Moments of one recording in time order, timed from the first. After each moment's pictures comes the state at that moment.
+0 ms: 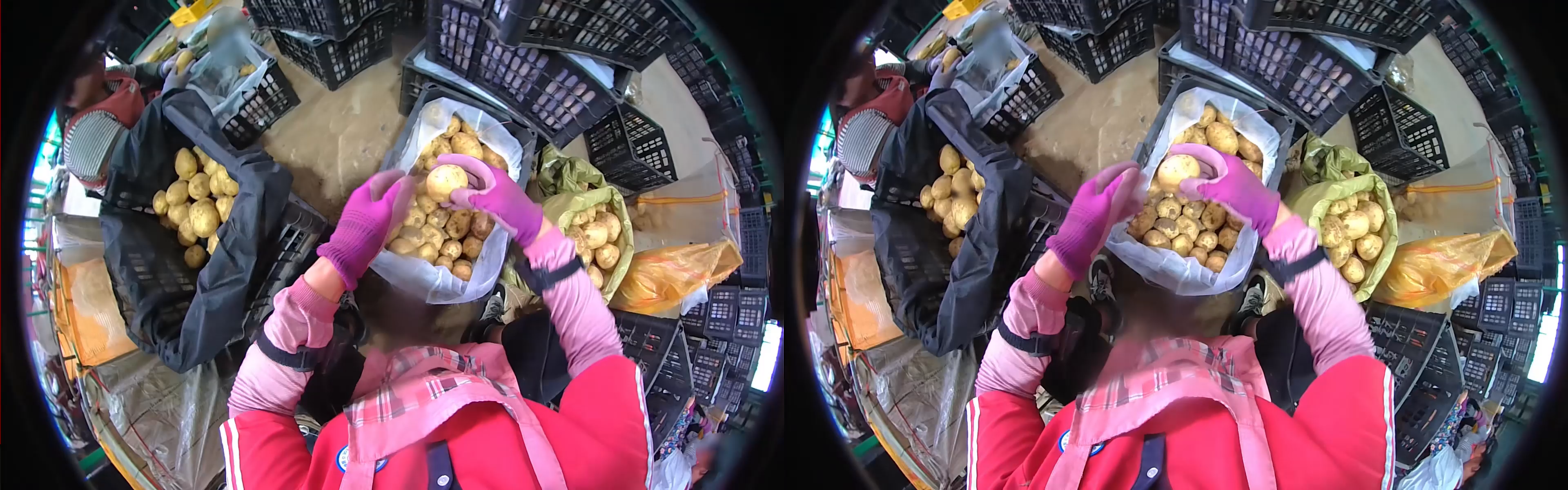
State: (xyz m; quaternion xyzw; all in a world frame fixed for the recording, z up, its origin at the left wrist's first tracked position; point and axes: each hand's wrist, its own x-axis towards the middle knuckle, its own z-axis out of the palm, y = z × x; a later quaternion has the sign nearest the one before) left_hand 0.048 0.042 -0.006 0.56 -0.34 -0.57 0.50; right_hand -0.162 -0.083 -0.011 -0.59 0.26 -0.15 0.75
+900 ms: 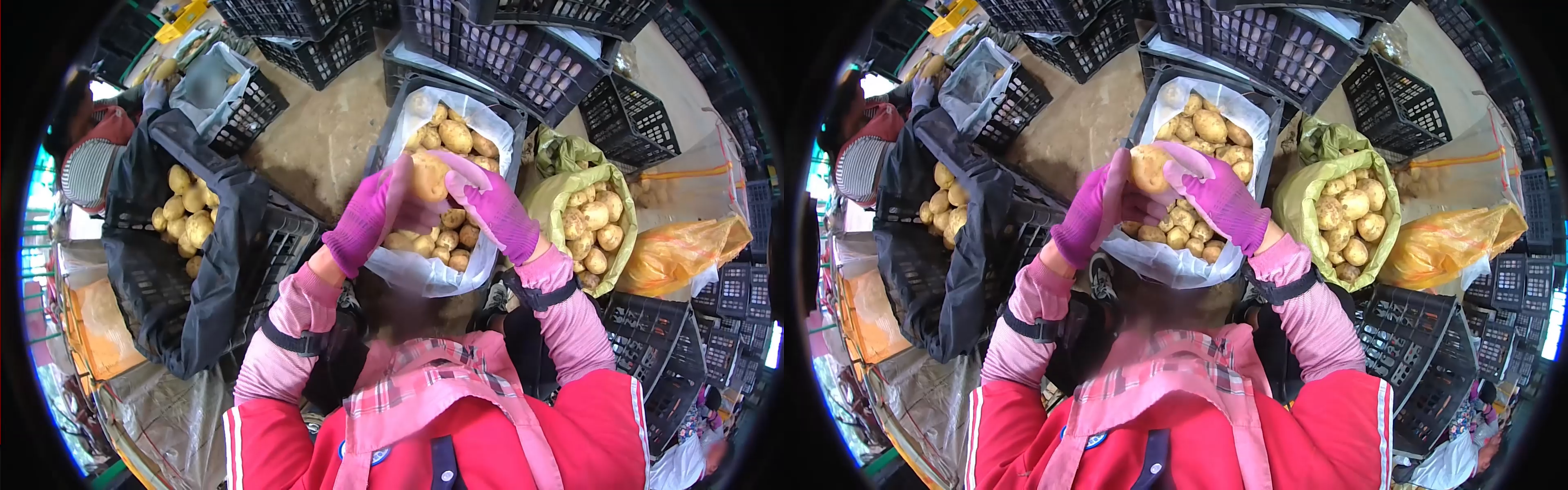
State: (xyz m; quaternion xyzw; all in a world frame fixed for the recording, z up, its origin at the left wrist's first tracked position) left_hand 0.018 0.022 0.012 0.50 -0.35 -0.64 0.46; right_hand -0.174 -0.045 0.014 -0.65 0.31 -0.27 0.64
